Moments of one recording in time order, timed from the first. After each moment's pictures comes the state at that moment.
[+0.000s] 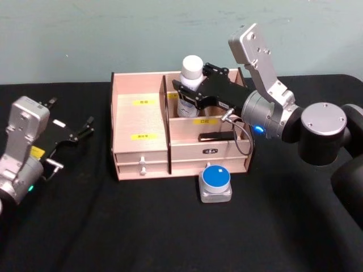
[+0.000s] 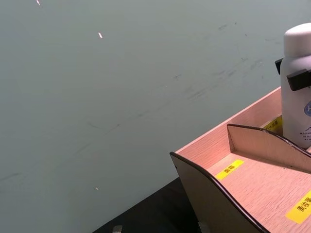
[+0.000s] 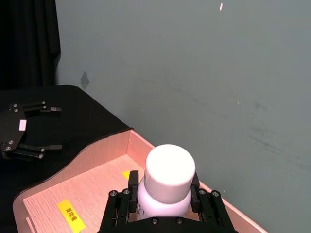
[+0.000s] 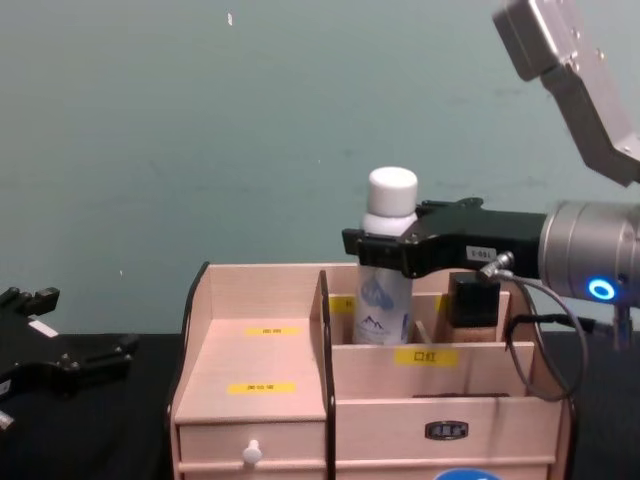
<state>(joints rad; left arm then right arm) -0.20 0.60 0.45 -1.41 -0.25 -0.12 0.03 0.49 0.28 -0.47 -1.32 0.20 0.09 0.44</state>
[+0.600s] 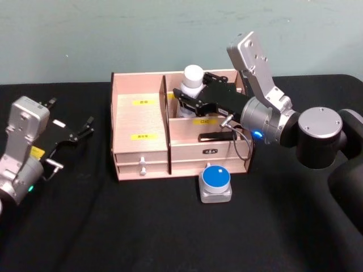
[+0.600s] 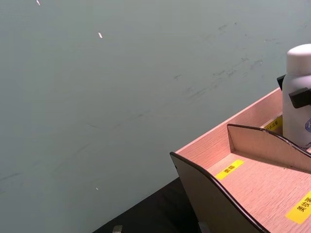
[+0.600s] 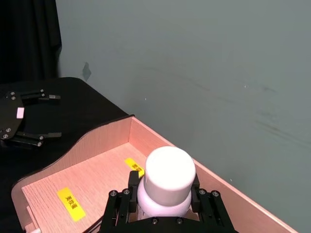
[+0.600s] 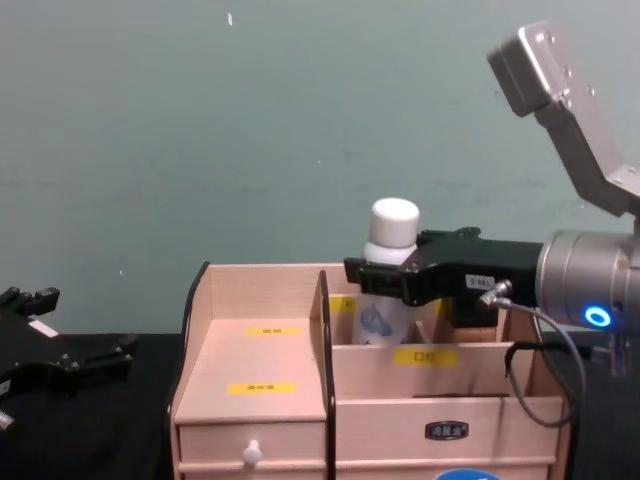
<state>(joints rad) -0.20 0.60 0.45 -1.41 -0.25 -0.12 0.03 0.51 0.27 -0.48 -1.25 0.21 0.08 0.46</state>
